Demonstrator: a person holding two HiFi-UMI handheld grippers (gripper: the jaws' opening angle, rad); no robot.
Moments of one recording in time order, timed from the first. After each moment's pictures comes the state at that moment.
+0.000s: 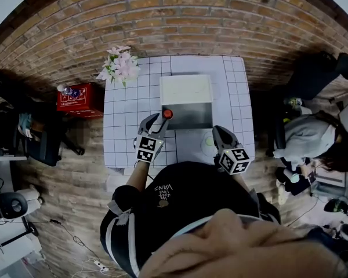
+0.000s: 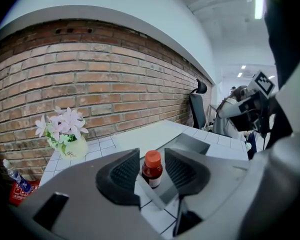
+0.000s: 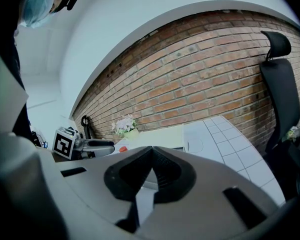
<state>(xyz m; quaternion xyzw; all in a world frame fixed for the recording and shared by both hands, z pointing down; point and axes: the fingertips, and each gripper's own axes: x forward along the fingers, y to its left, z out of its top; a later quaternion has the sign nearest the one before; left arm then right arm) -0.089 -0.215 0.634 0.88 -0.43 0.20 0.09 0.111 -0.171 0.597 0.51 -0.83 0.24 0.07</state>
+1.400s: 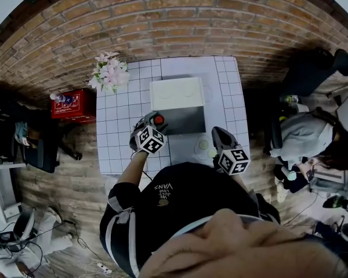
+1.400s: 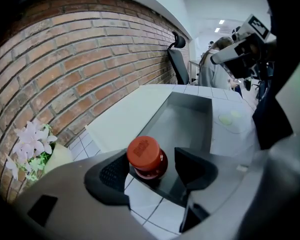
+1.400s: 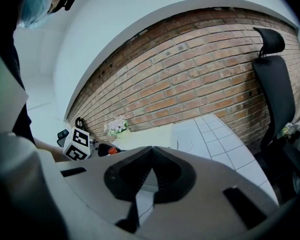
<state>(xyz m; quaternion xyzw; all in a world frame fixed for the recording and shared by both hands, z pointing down) -0.055 -0.243 0.720 0.84 -0.31 0.44 0.04 0.147 -0.188 0.609 0.52 -0.81 0.26 0.07</state>
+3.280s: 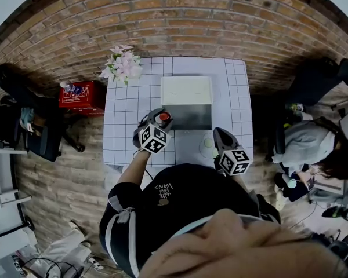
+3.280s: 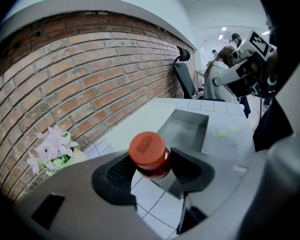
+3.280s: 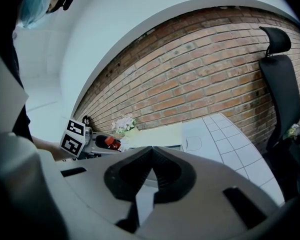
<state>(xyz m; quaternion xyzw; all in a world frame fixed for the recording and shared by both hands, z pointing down) -0.067 -0.228 0.667 0.85 -0.36 0.38 0.02 0.122 -0.171 0.603 0.50 -0.83 0.26 0.07</state>
